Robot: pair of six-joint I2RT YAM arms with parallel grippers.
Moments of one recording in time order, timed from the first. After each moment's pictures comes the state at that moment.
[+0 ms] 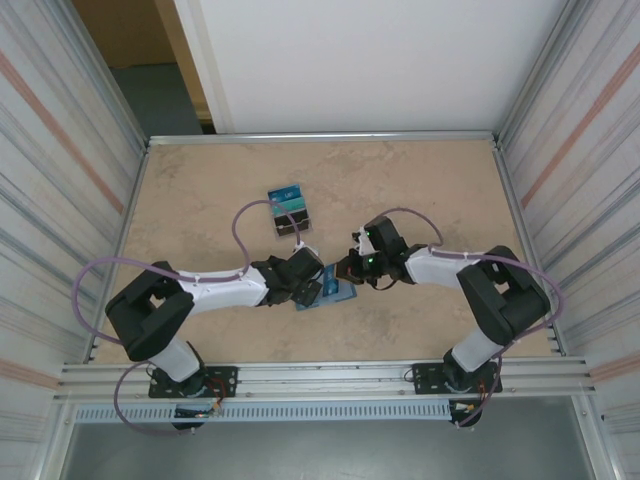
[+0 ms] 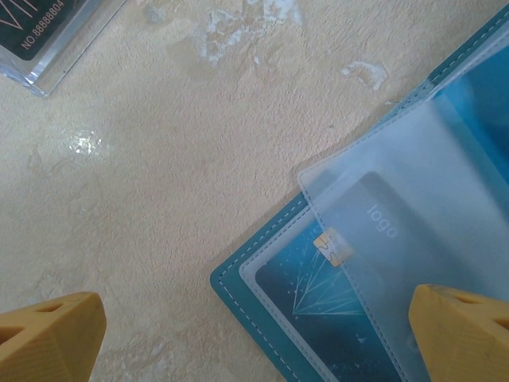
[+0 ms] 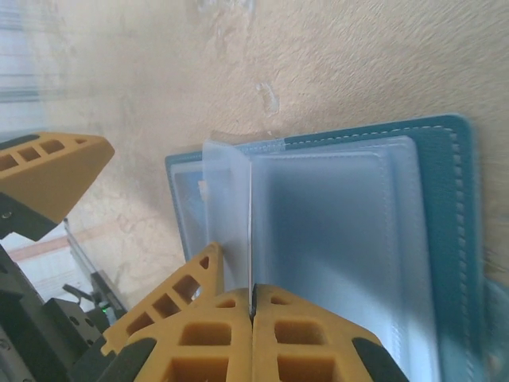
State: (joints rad) left arm -0.93 1.59 0.79 -0.33 -0.40 -0.27; right arm 0.58 1.59 0.71 -0.02 -0.54 0.84
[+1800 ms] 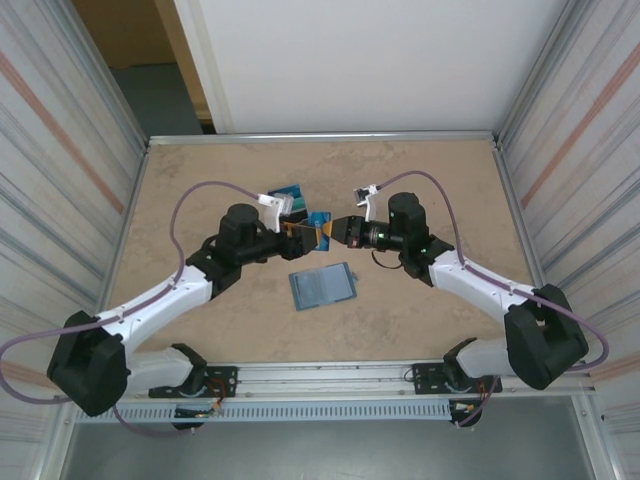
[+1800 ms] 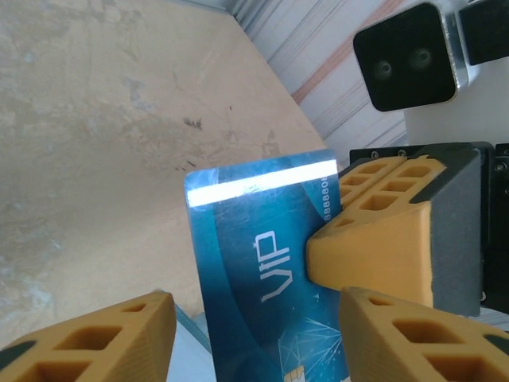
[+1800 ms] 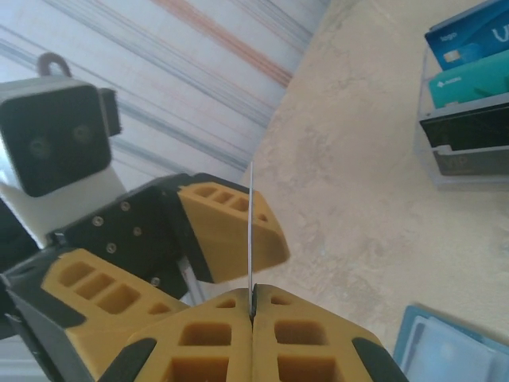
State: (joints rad) left arm -0.62 1.20 0.74 0.11 0.39 -0.53; right arm 0.57 1.33 0.76 0.31 -0.64 0.82
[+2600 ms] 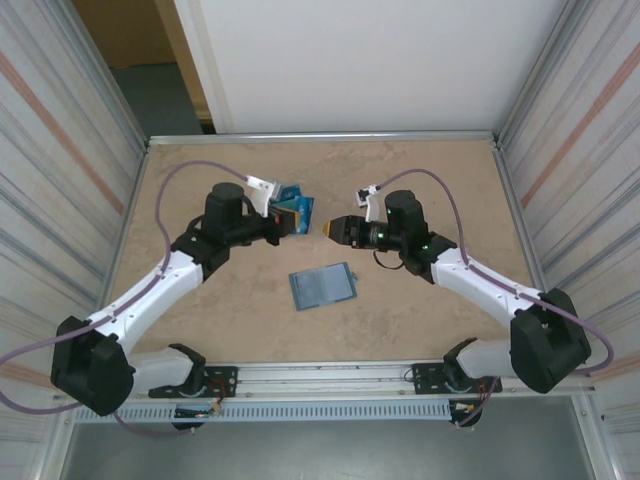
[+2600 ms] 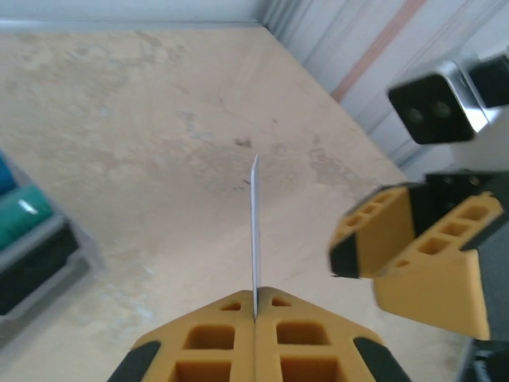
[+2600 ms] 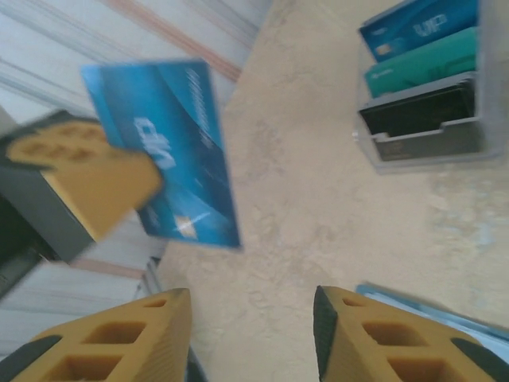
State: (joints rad) left arm -0.47 1.22 0.94 -0.17 0.43 -0.24; right arm 0.58 1.29 0.82 0.06 -0.50 0.73
